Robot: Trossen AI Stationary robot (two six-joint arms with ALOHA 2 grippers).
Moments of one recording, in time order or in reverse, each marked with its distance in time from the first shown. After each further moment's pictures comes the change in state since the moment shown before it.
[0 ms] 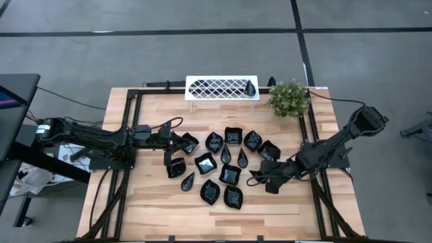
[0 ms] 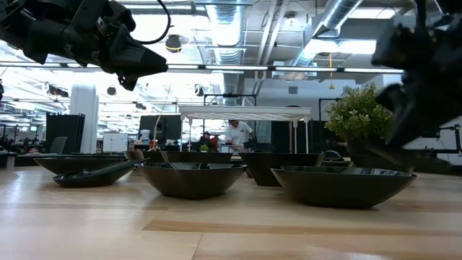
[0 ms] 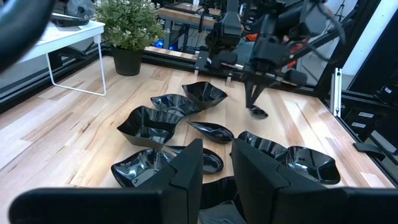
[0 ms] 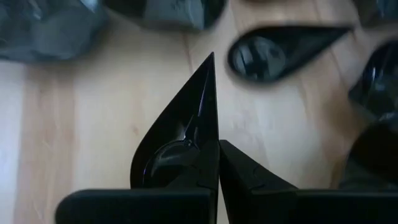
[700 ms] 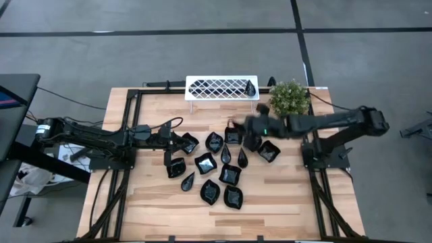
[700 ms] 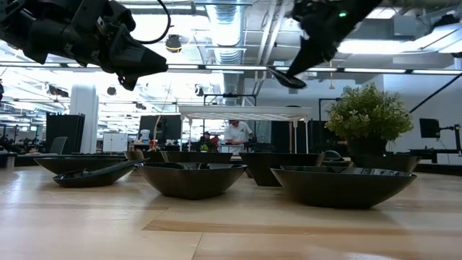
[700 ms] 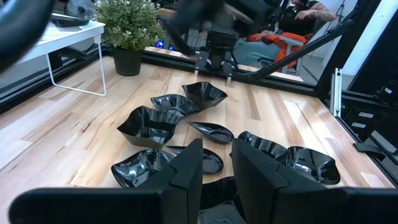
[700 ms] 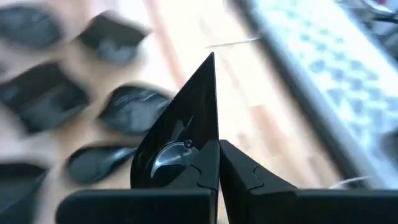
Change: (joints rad) left arm 0.000 0.000 0.000 0.001 0.000 0.000; right arm -0.551 0.000 0.419 -0.130 0.088 -0.494
